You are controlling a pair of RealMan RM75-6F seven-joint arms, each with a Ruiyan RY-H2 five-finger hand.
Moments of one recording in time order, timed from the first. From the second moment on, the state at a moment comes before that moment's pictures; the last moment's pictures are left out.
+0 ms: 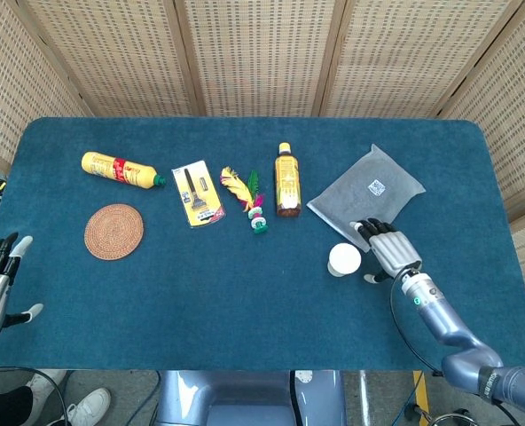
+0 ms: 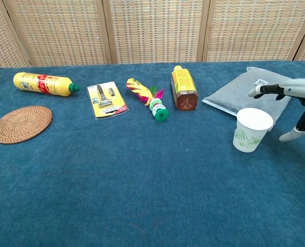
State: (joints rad) left arm -0.12 -1.03 -0.07 -1.82 1.37 1.41 0.26; right arm 0.60 -1.35 0.18 -1.39 -1.26 0.77 -0.08
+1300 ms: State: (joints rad) left arm -0.14 -1.01 -0.08 -1.81 1.32 1.36 0.20; right arm 0.94 -1.47 0.30 -1.47 -1.17 0.59 -0.06
